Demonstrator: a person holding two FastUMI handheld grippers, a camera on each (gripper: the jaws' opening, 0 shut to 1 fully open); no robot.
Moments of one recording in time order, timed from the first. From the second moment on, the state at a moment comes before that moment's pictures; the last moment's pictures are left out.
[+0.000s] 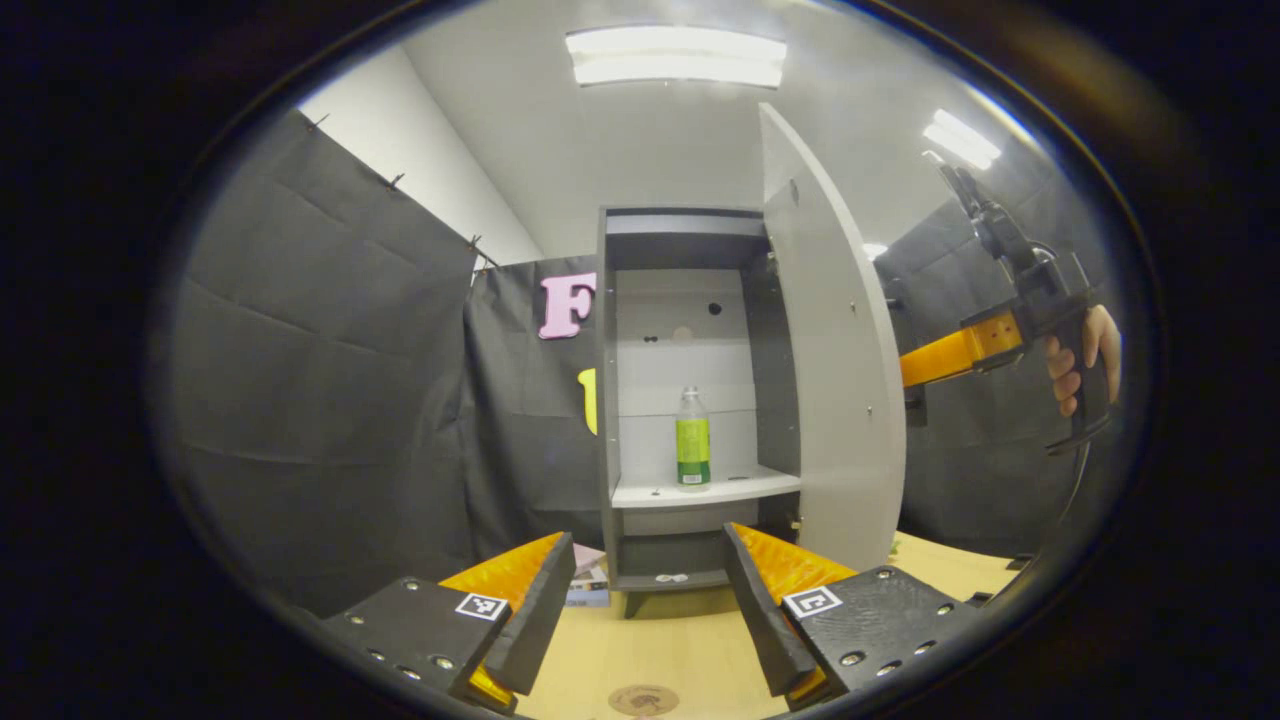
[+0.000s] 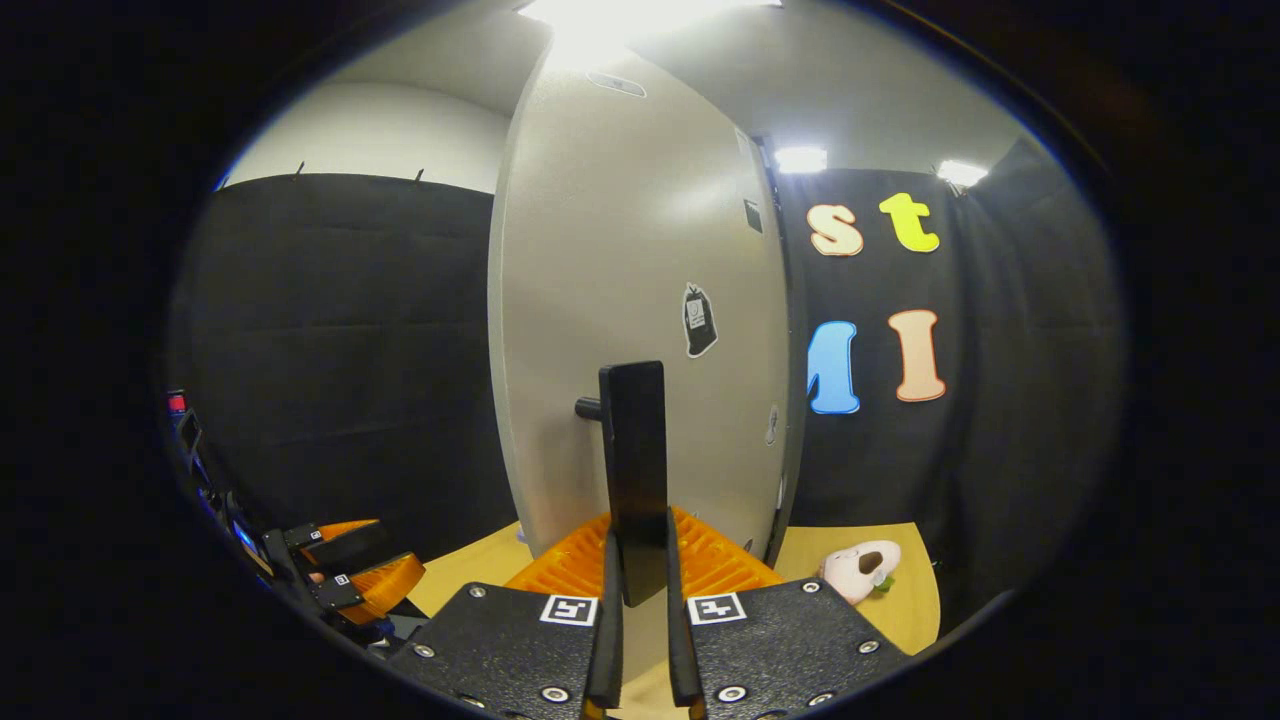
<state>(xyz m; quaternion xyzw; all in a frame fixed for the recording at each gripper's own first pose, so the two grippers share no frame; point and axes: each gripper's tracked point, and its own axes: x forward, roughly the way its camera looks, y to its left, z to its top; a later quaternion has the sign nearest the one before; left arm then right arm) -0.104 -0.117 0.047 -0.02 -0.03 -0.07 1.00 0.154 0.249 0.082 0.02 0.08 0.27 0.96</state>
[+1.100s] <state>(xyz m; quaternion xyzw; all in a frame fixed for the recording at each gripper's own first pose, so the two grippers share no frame) -0.066 -0.178 0.073 -0.02 -0.03 -0.11 0.99 0.158 0.154 0.072 0.00 0.06 0.18 0.98</state>
